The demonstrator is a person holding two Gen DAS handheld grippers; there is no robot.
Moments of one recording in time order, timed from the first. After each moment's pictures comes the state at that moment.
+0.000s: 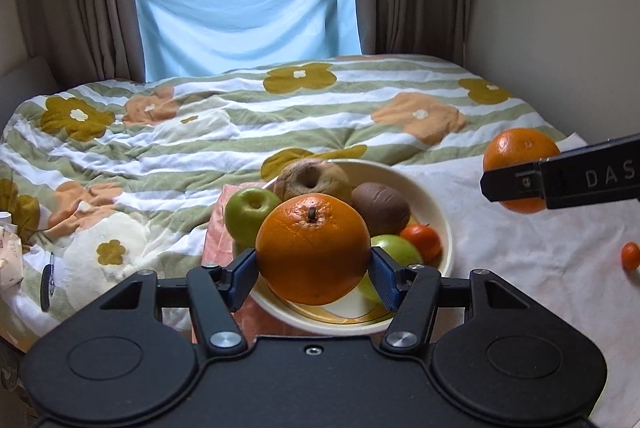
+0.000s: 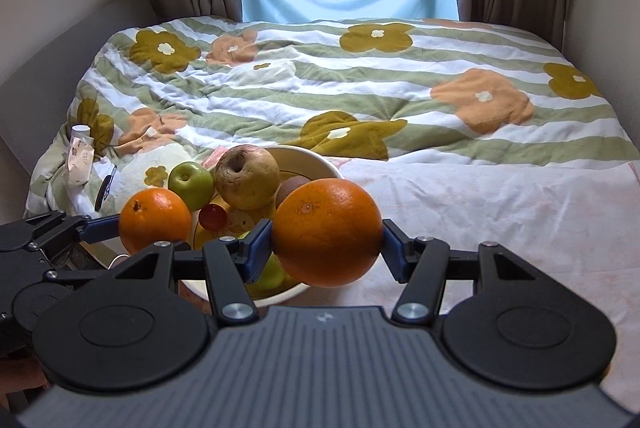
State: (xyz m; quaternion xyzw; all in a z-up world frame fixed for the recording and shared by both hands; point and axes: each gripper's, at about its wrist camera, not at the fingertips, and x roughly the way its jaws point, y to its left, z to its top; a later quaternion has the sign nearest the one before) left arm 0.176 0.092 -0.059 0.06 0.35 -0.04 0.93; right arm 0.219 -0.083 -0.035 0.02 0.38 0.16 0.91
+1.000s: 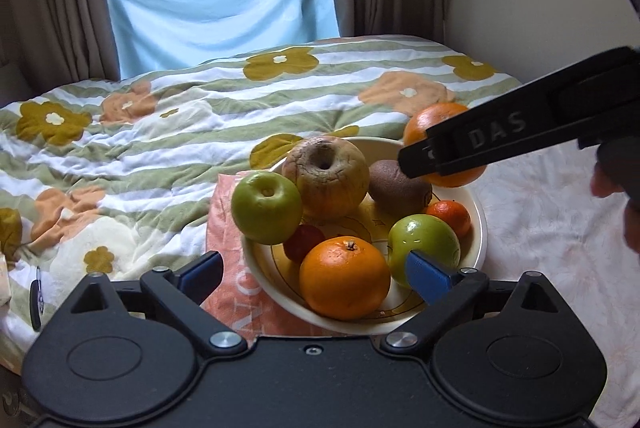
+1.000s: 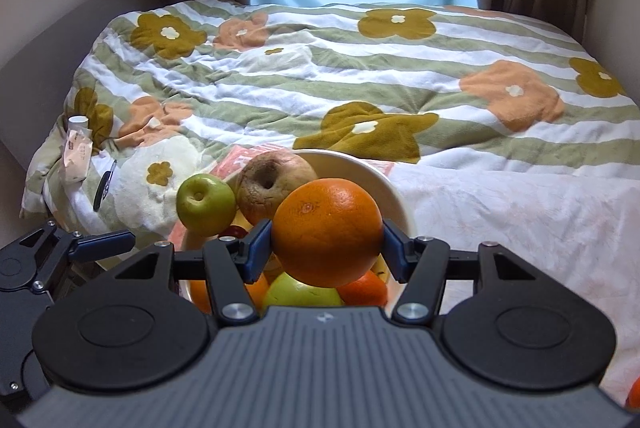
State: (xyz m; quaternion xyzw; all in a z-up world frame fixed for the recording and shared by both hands) left arm 0.195 0.120 -0.073 0.08 0.37 -0.07 0.92; right arm 0.267 -0.020 -0.061 0.01 0.39 0.17 0.90
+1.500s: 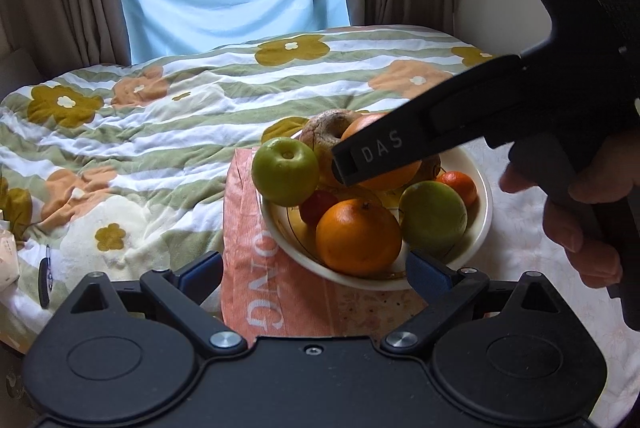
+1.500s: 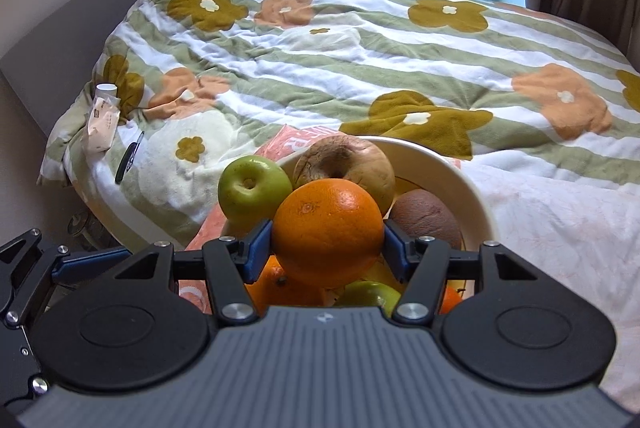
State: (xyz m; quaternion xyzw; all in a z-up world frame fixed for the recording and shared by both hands) left arm 0.174 0.129 -0.079 0.08 0.38 -0.06 0.92; right arm 0.279 0.028 -0.084 -0.01 0.40 0.23 0.89
